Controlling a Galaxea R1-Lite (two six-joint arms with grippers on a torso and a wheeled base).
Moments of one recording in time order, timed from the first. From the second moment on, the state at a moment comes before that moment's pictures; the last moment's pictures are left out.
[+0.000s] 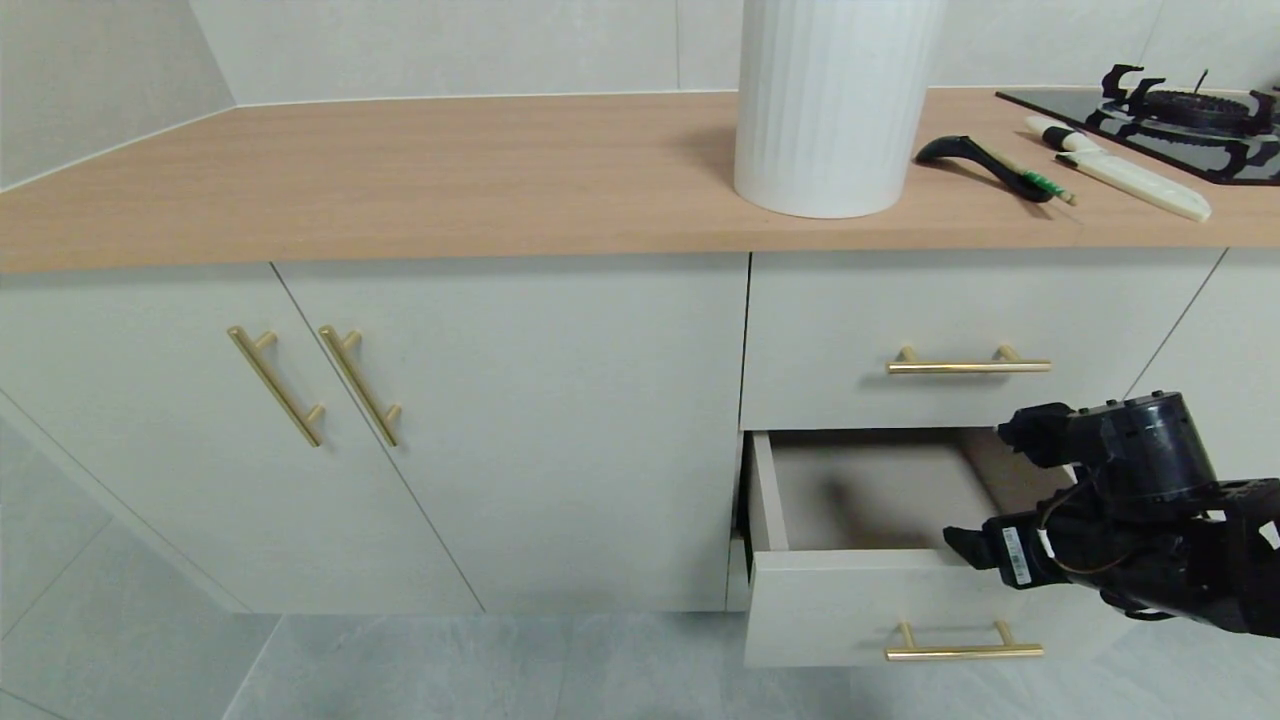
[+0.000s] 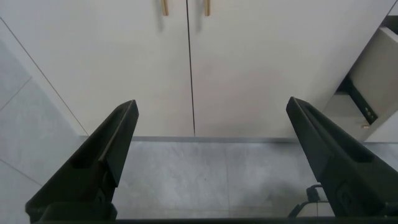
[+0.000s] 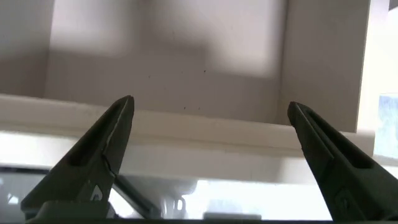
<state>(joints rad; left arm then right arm) 0.00 0.00 0.00 -0.01 0.02 0.00 0.36 1.64 -0.63 -0.30 -0.31 0.06</state>
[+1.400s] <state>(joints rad) 0.00 0.00 0.00 -0.01 0.02 0.00 0.49 1.44 -0.65 0.45 -0.30 -0.18</state>
